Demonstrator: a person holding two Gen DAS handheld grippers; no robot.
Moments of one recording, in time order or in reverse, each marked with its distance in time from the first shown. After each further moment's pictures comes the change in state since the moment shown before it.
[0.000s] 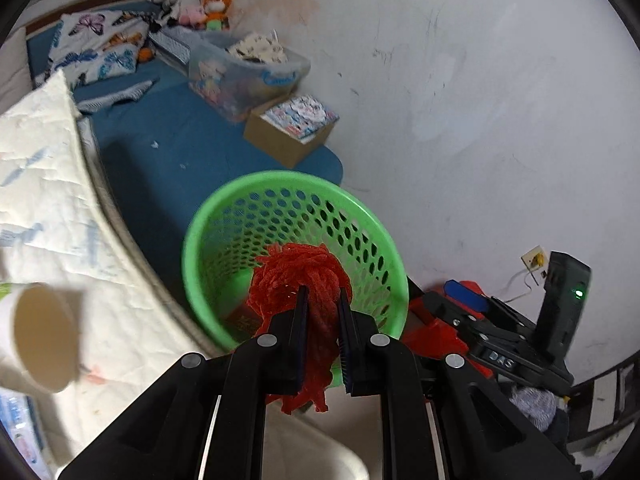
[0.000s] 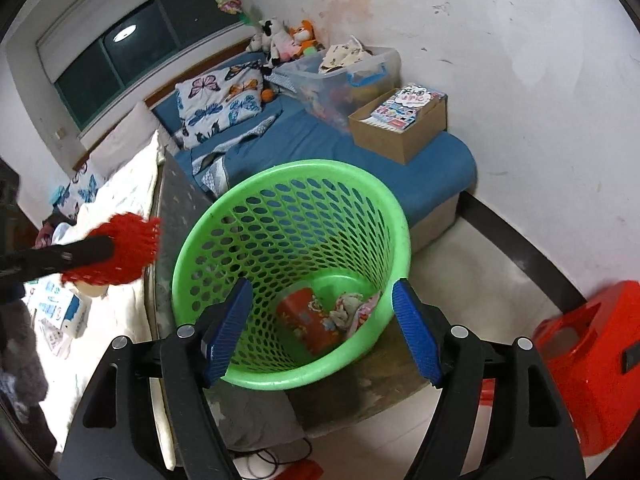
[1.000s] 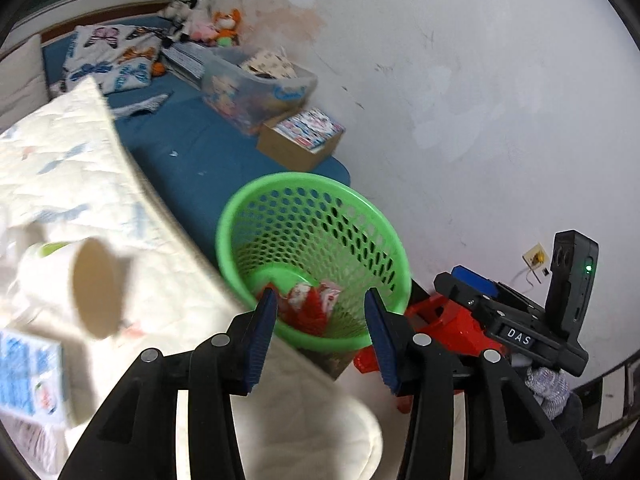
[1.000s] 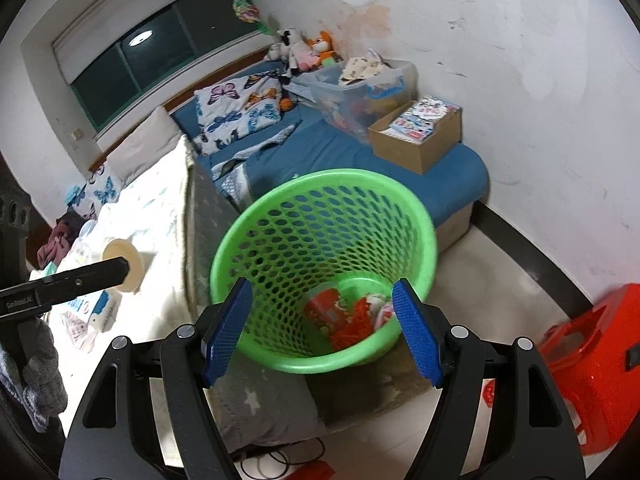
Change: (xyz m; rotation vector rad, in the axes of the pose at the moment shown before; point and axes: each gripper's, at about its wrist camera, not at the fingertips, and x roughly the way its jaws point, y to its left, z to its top) left arm -0.067 0.014 -0.041 0.002 -0.087 0.054; right arm -0.025 0.040 -0.004 -0.048 -0.026 0.063
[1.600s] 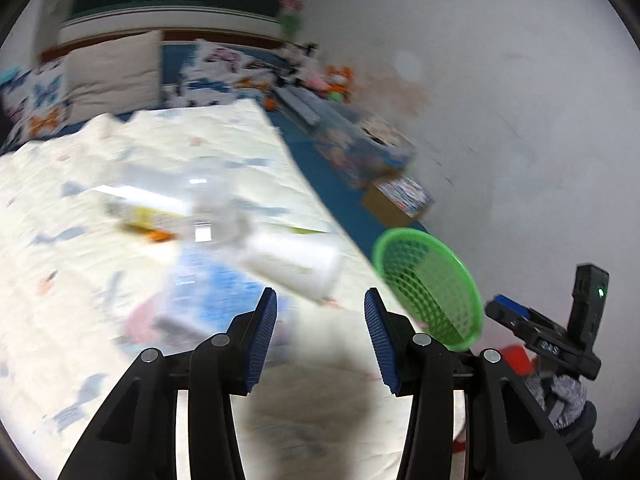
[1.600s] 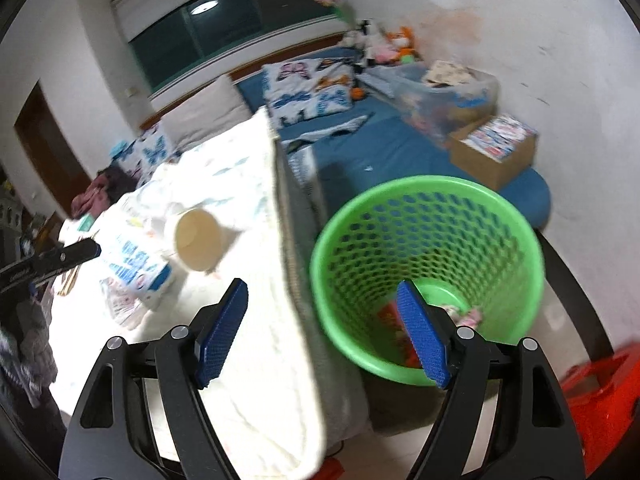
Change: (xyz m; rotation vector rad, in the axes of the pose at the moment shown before) left arm -0.143 0.116 -0.065 -0.224 -0.221 0.233; right arm 0.021 0.105 0.003 -0.203 0.050 0.171
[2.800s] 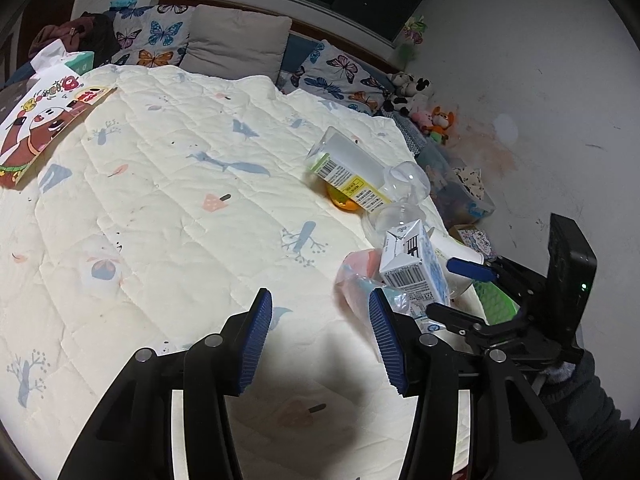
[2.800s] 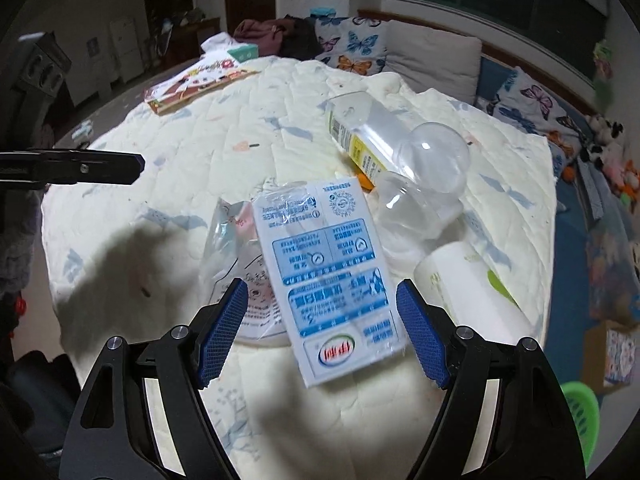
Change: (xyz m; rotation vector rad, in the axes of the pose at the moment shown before) left arm -0.067 0.131 -0.053 -0.302 -0.058 0.170; right arm 0.147 0.231 0.007 -0.798 0.227 0.335
